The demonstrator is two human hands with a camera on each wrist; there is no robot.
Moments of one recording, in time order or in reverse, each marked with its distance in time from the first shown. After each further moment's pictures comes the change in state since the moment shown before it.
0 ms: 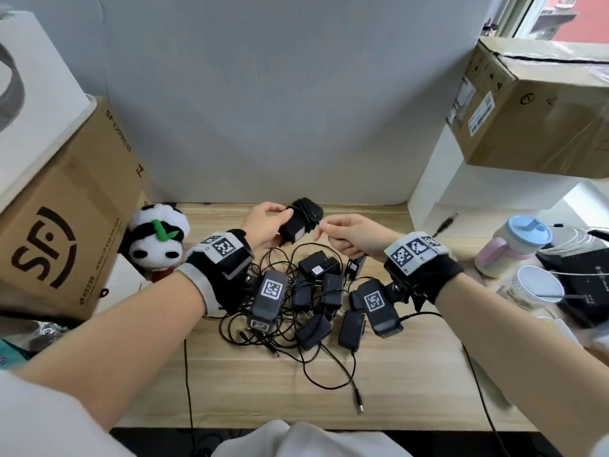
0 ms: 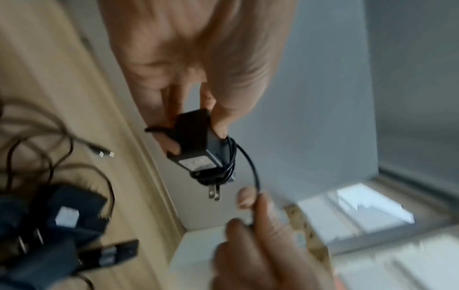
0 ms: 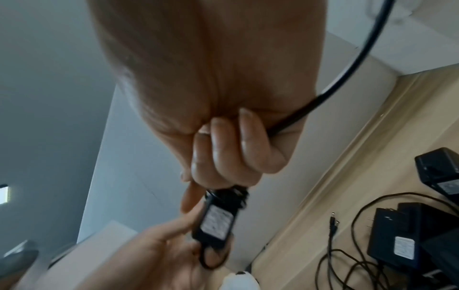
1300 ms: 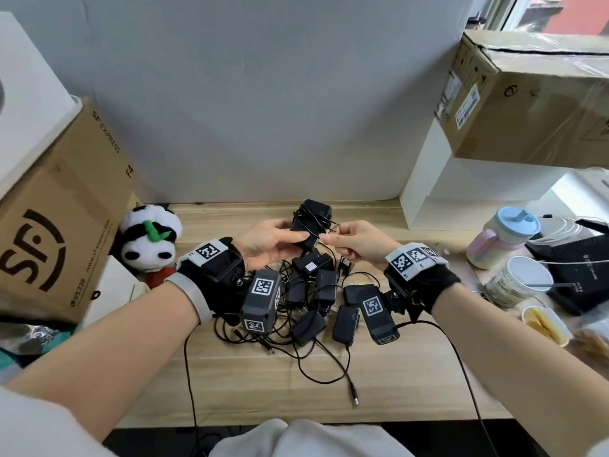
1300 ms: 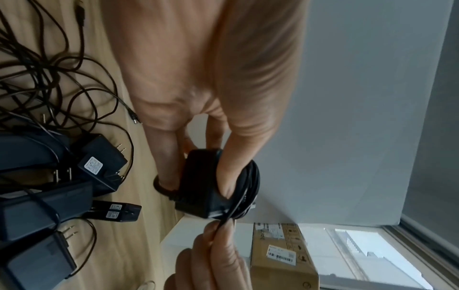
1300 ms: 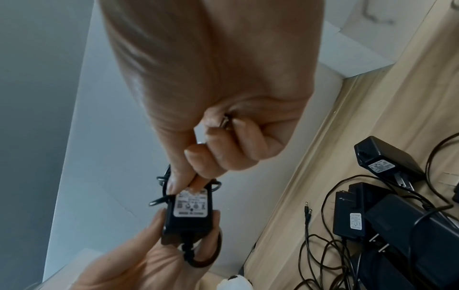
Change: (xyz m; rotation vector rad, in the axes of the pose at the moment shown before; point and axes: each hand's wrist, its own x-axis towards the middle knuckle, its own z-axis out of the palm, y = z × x) left_hand -0.018 -0.008 0.007 -0.275 -0.412 -0.197; right_hand -0.015 0.027 0.003 0.111 0.235 0.085
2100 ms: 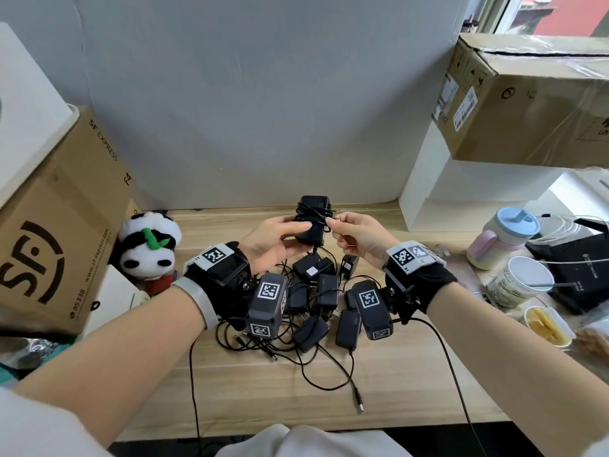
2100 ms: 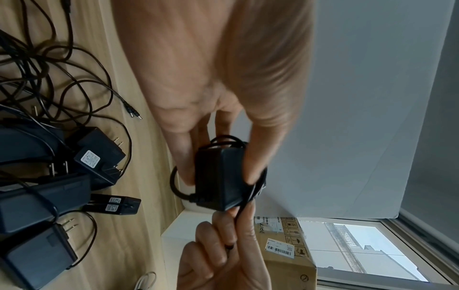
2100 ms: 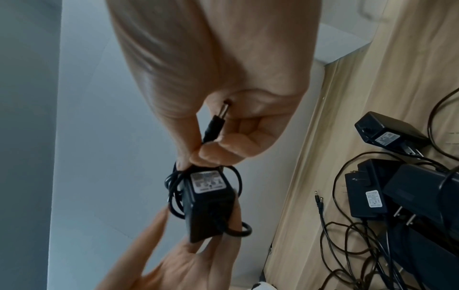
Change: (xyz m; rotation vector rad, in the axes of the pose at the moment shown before) left_hand 0.003 0.008 0.005 -0.057 -0.004 0.058; right_hand 0.013 -0.005 0.001 0.359 0.156 -0.025
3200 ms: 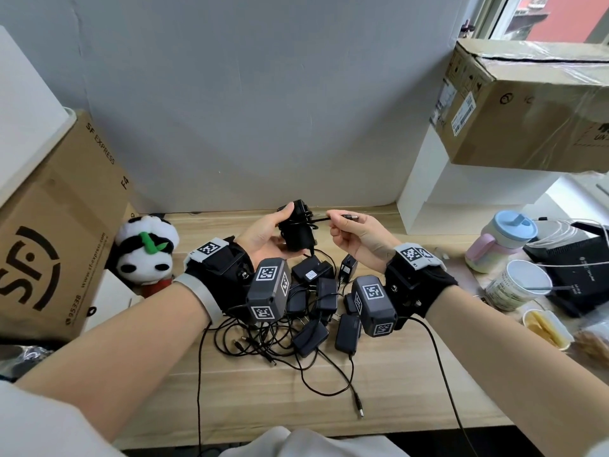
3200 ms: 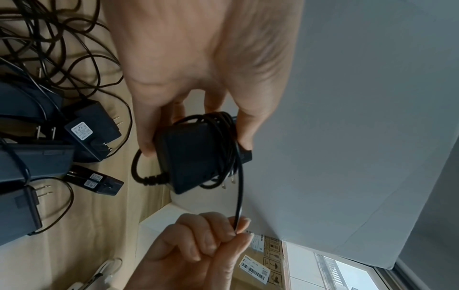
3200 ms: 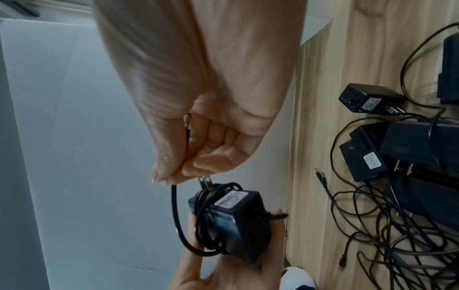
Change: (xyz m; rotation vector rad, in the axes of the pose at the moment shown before) left_hand 0.017 0.009 -0.007 -0.092 0.180 -0.132; right_hand -0.004 -0.008 0.006 0.417 -0.030 -0.040
